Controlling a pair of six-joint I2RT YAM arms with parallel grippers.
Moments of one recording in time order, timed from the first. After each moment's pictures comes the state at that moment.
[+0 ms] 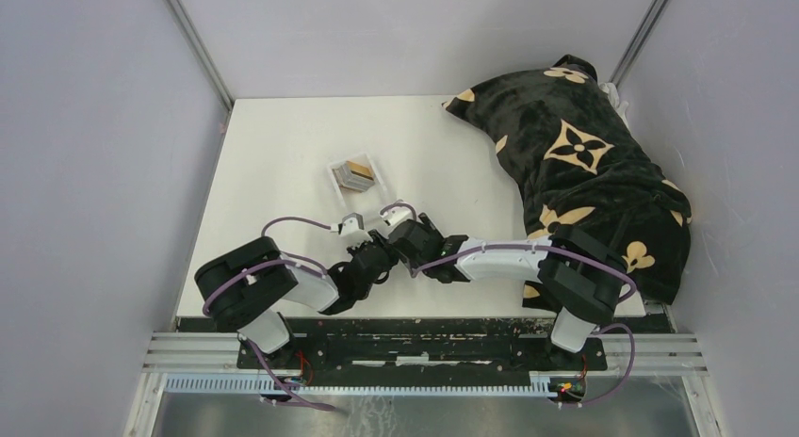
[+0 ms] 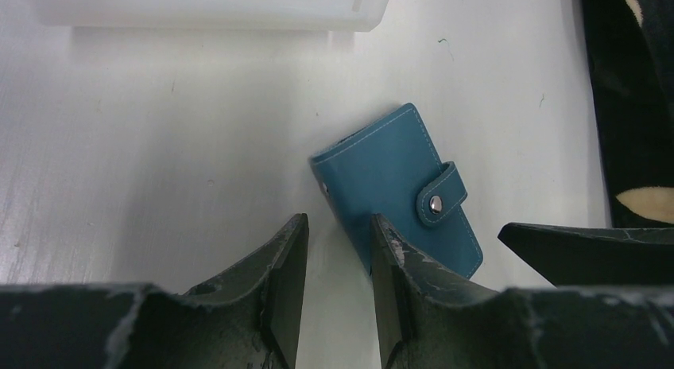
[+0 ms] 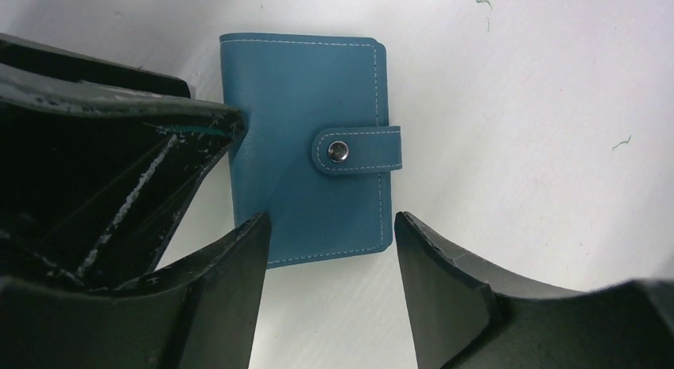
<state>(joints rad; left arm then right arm) -0.97 1.58 0.33 0.71 -0.65 -1.04 1.07 1.70 0.93 -0.12 0.52 0.19</state>
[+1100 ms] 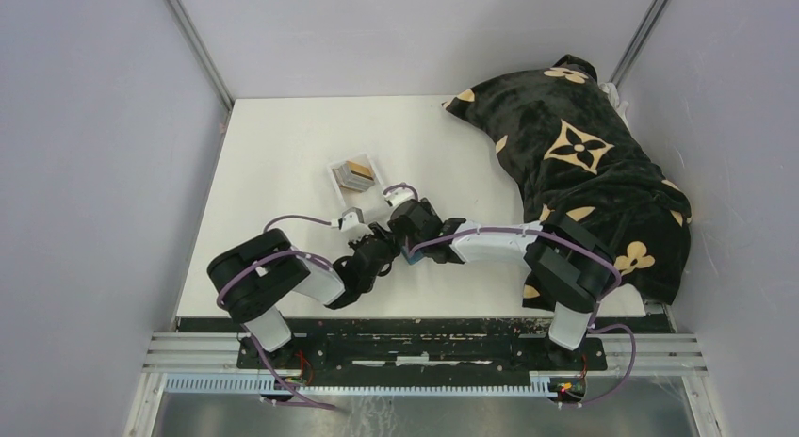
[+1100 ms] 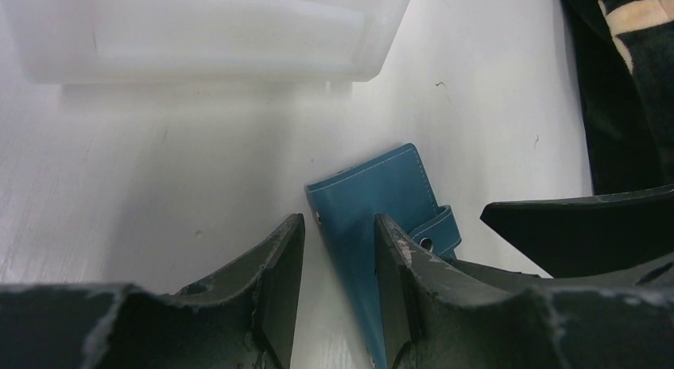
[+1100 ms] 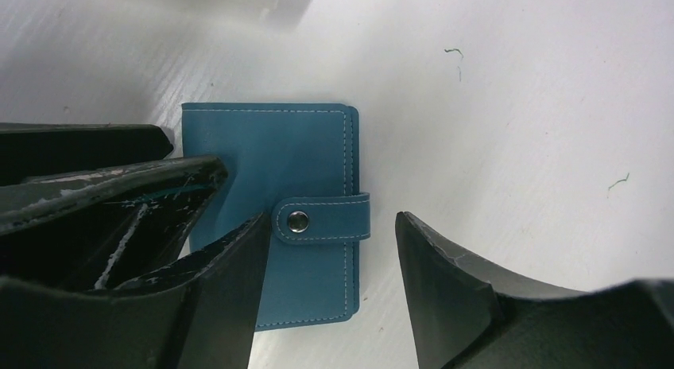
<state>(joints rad) -0.93 1.66 0.37 0.78 -0.67 -1.04 0.97 1.79 1.02 -0.09 0.45 0.17</state>
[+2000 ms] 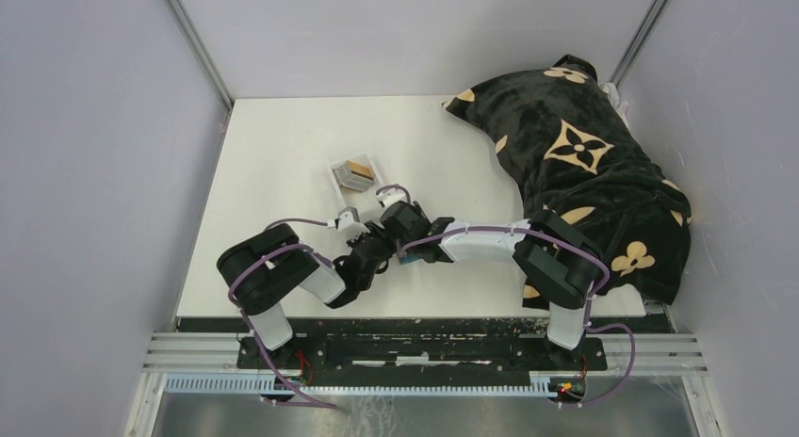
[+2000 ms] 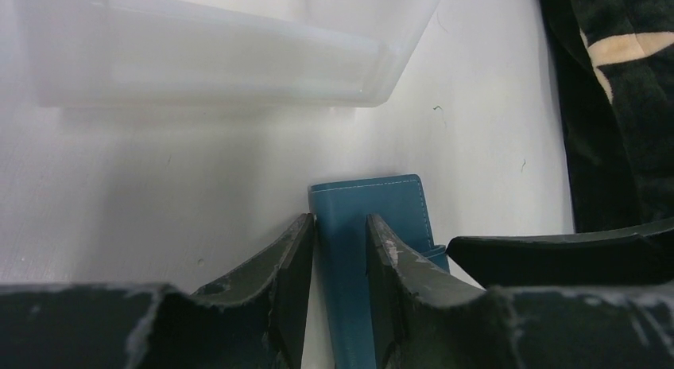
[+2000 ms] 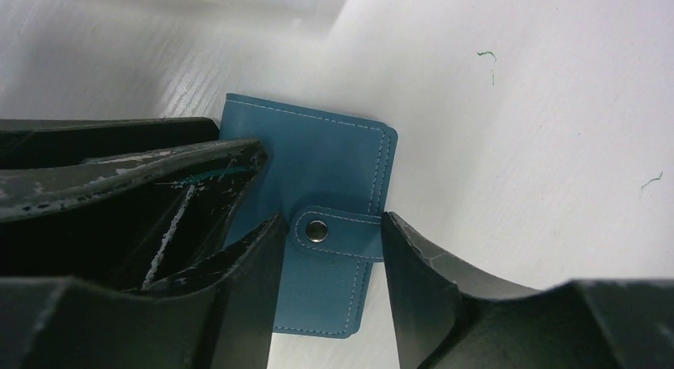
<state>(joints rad) -0.89 1.73 0.37 0.89 -0.64 -1.06 0.99 1.85 1.10 -0.15 0.46 0.22</state>
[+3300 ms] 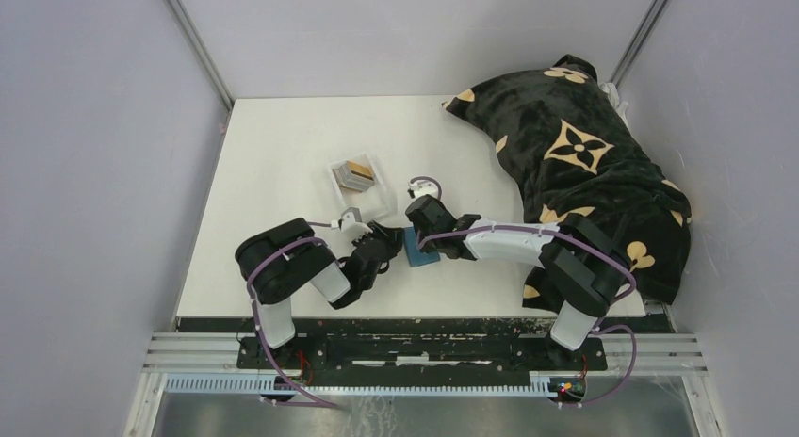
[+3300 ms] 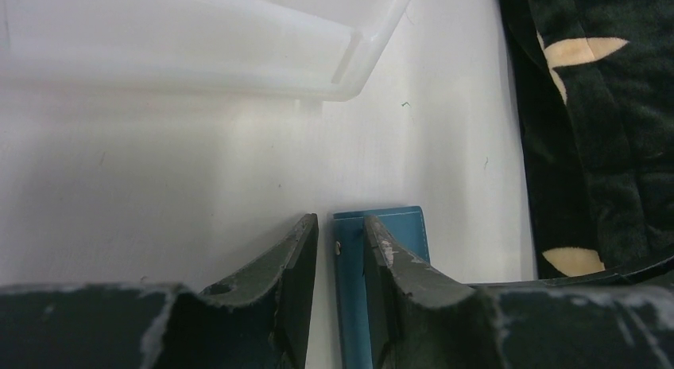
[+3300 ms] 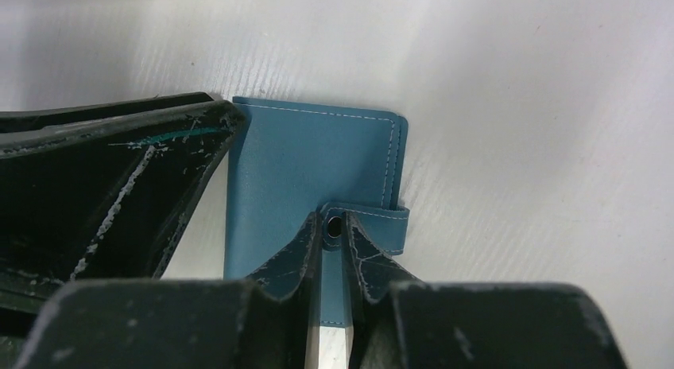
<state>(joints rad) -0.89 1.84 0.37 1.08 -0.58 -1.11 0.91 1.74 0.98 -0.17 0.34 0.45</state>
